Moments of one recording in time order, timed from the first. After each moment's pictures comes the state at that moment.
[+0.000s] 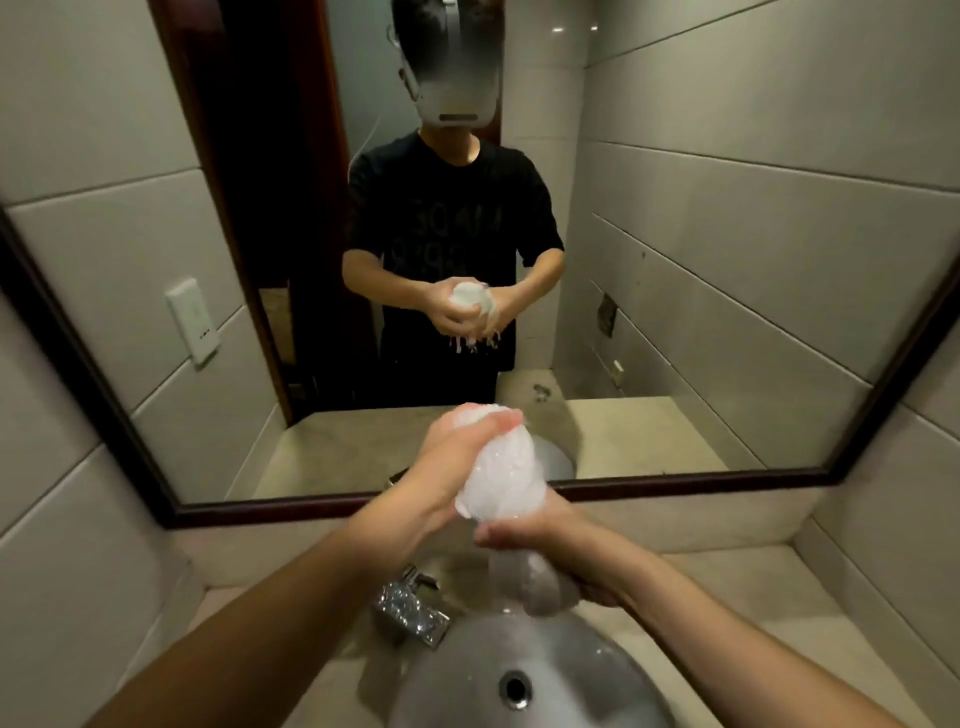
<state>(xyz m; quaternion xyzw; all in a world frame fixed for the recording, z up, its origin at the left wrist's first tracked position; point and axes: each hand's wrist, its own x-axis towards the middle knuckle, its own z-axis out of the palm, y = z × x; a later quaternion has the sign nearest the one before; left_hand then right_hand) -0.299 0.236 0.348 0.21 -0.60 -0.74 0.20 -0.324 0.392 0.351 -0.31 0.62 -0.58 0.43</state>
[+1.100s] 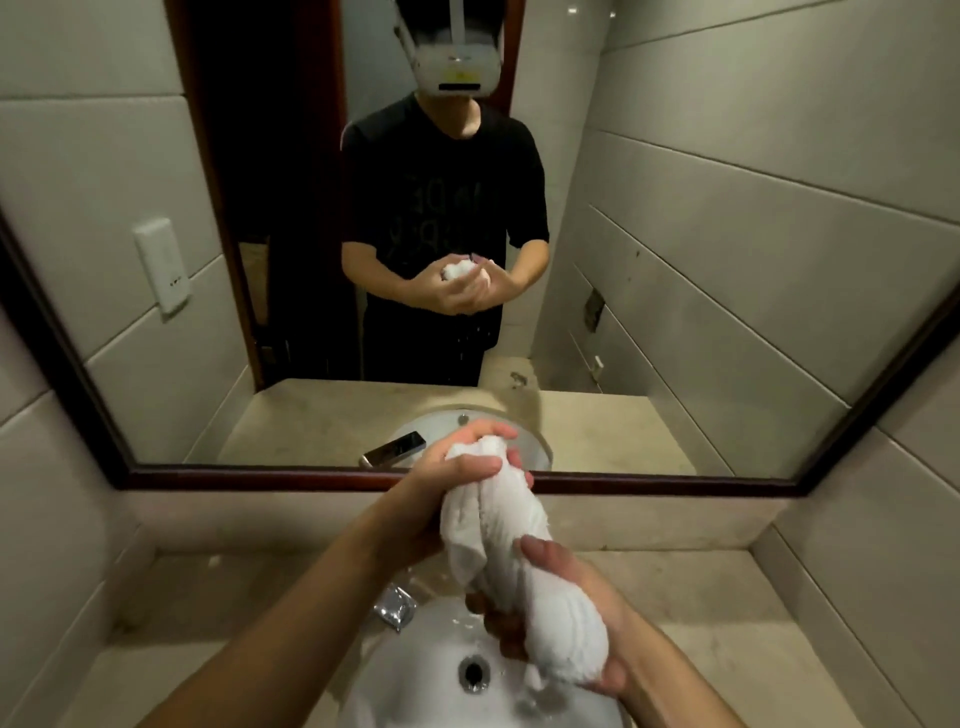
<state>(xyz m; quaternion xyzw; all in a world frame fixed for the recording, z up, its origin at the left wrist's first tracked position) -0.260 0.235 0.312 -0.05 -0.50 -0.87 0.04 -0.306 0.426 0.300 -0.12 0.42 -0.63 0.65</state>
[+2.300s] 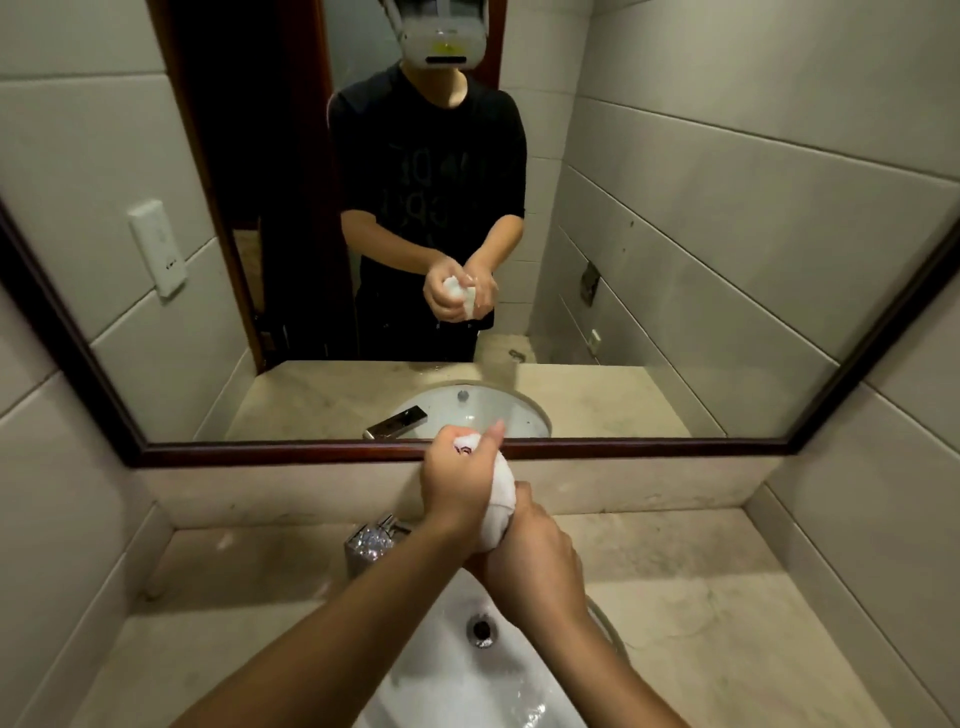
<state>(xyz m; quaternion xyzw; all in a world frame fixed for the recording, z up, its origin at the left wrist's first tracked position) -0.275 0.286 0.289 0.38 -0.60 -0.66 0.26 -0.272 0.388 0.269 -0.21 0.94 -0.25 0.10</state>
